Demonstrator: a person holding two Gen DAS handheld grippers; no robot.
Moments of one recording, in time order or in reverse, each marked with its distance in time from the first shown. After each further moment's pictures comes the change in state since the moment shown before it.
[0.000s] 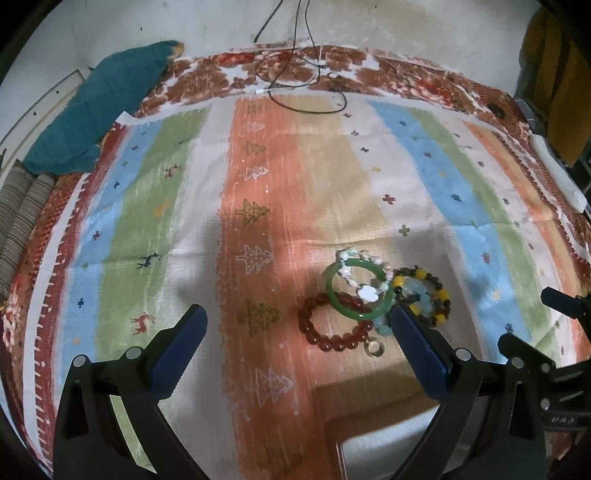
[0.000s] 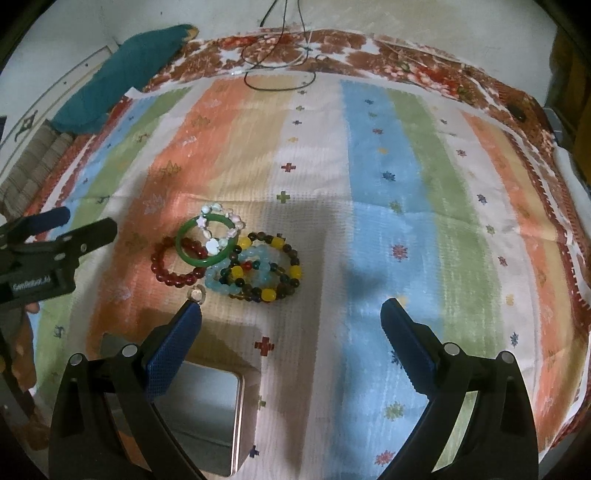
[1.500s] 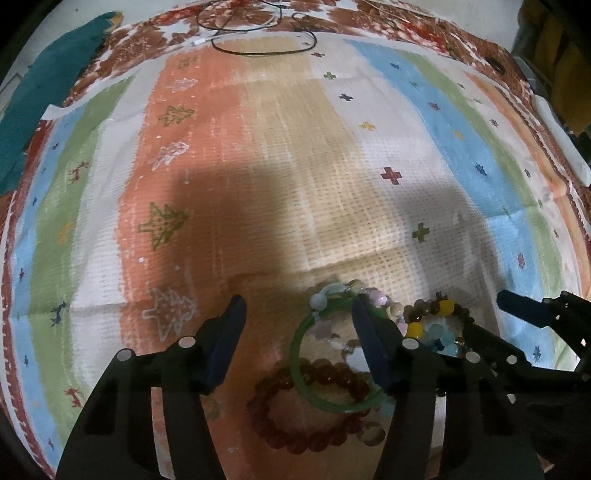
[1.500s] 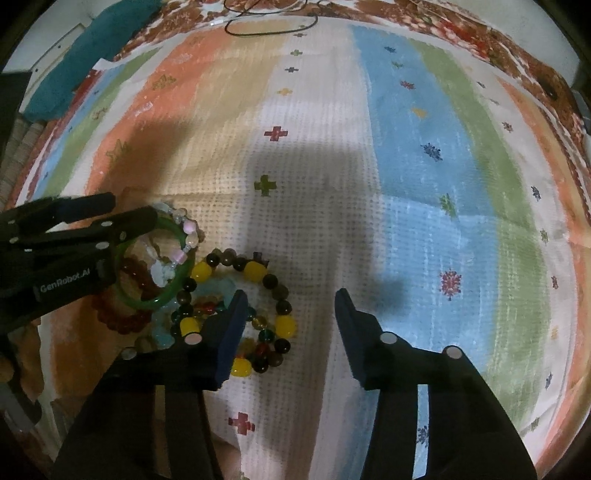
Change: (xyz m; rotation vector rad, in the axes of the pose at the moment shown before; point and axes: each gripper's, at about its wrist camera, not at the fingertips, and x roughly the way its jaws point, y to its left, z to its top) left arm 0.119 -0.035 0.044 0.097 0.177 -0.083; right arm 0.106 -0.009 0.043 0.012 0.168 0.018
